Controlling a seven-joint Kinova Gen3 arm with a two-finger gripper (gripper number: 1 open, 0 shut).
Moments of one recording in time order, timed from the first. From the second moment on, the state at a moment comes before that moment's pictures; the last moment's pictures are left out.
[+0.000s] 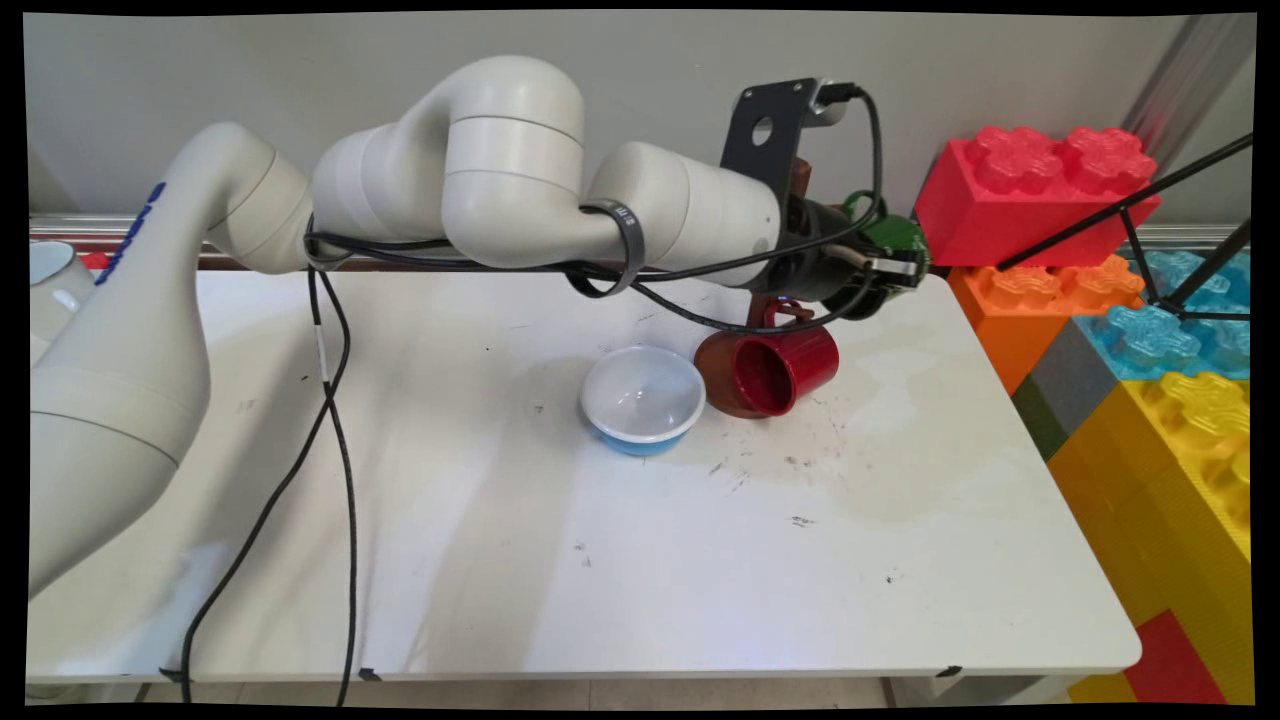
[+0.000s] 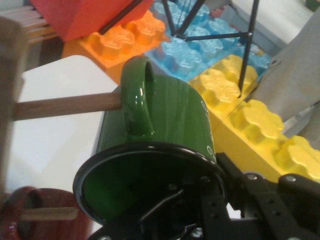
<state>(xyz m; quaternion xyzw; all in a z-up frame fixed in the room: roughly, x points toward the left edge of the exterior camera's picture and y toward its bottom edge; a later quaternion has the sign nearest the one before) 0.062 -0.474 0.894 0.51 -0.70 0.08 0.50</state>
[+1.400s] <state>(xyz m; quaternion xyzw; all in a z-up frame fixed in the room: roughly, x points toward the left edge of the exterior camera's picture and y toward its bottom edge) 0.053 -0.436 0.934 0.38 -0.80 0.03 0.46</state>
